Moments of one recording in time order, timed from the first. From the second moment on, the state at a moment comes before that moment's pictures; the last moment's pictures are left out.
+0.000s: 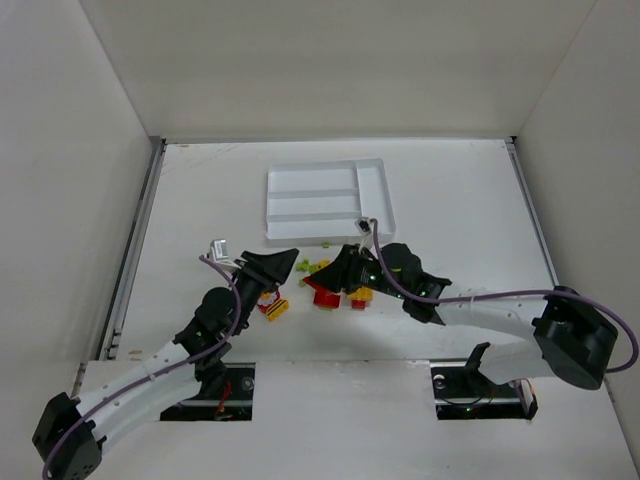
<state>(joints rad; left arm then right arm) -0.79 0.54 0.16 0.46 -0.36 -1.05 0.93 1.31 0.61 0.51 -0.16 0.88</state>
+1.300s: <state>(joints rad) -0.95 0.80 0.14 0.86 -0.43 -1.05 0.86 1.47 0.67 0.84 -0.04 1.36</state>
